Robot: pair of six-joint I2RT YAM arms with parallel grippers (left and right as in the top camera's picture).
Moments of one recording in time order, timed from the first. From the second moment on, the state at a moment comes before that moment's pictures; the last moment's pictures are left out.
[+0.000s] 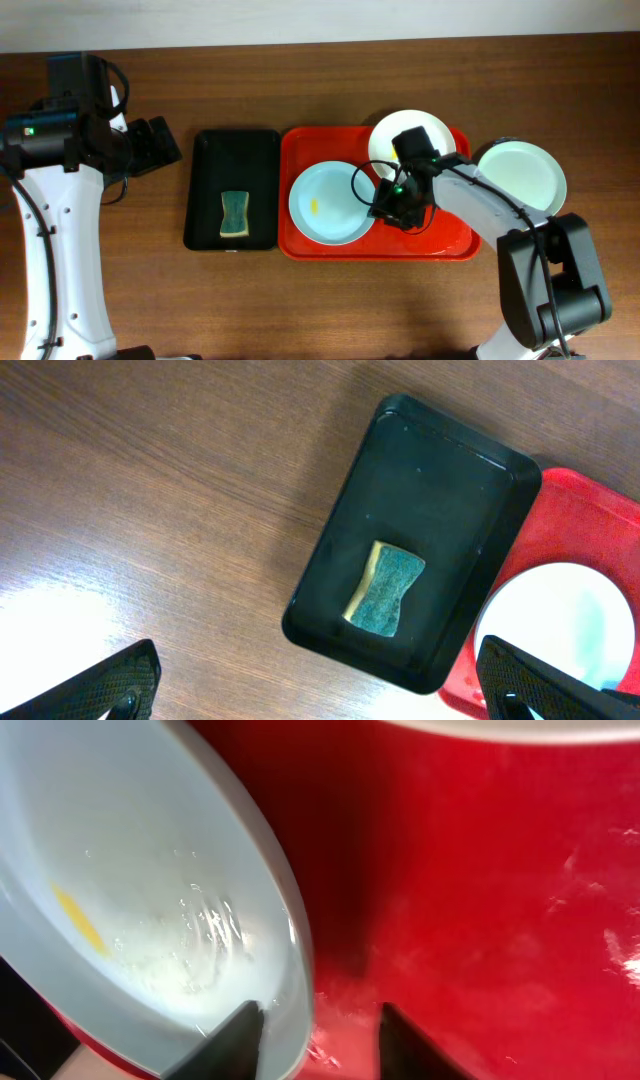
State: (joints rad) left arm 0.11 1.56 1.79 -1.42 -0.04 -0.30; right arm 0.28 1.80 1.09 -0.71 -0.37 0.62
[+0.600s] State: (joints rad) left arm 0.11 1.56 1.79 -1.41 -0.04 -0.30; right arm 0.22 1.77 1.37 -0.91 0.12 0.27
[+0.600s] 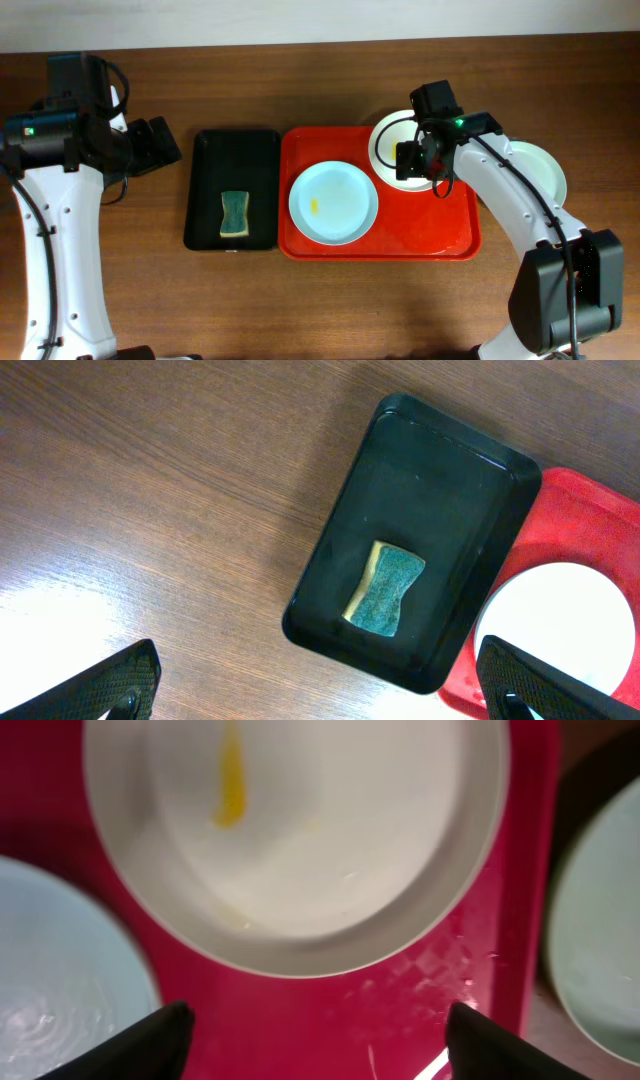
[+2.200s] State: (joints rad) left arm 0.11 1.56 1.79 -1.41 -0.04 -0.30; right arm 0.22 1.77 1.37 -0.91 0.16 0.27
